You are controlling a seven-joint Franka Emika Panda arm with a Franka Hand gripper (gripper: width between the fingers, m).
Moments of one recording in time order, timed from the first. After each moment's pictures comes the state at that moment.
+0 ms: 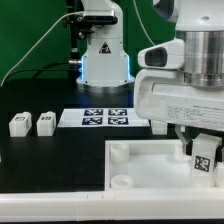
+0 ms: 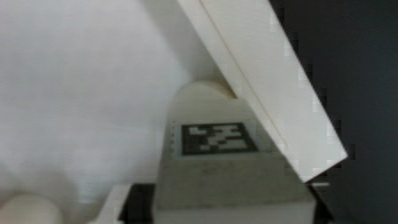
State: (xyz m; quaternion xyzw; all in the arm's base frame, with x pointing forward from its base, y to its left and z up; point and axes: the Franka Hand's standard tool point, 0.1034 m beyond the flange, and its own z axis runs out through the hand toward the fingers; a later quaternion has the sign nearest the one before) arm 0.635 0.118 0.068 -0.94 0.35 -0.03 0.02
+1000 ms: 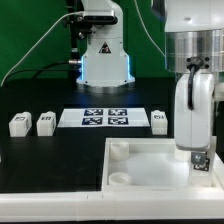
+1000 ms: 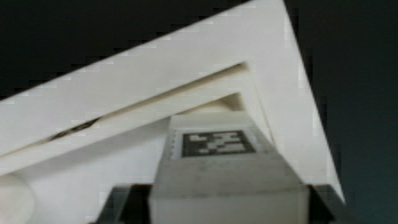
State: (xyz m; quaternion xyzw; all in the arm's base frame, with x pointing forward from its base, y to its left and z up) arm 0.629 0.113 0.067 -0.56 0.83 0.00 0.05
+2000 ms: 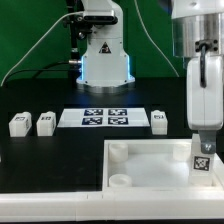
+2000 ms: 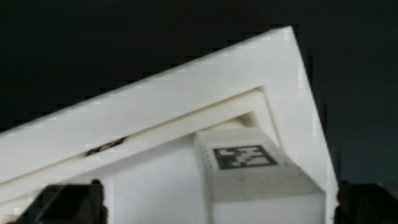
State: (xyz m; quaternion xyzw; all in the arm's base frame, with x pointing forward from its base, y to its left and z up) arm 0.618 0.131 0.086 -0.57 0.82 -0.01 0.08
